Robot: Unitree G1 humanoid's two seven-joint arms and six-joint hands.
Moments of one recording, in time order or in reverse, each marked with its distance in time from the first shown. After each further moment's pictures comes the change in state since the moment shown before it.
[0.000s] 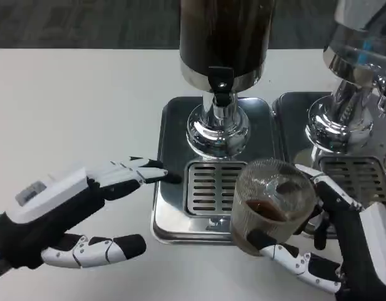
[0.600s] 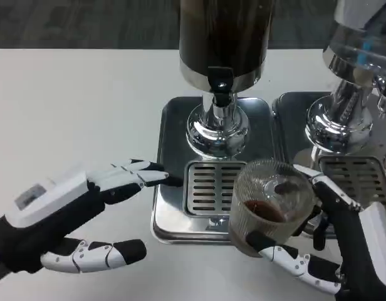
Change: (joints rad) left arm 0.022 0.002 0.007 -0.028 0.000 0.001 0.003; right arm 0.006 0.001 -0.005 -0.012 0.002 -0.004 0.018
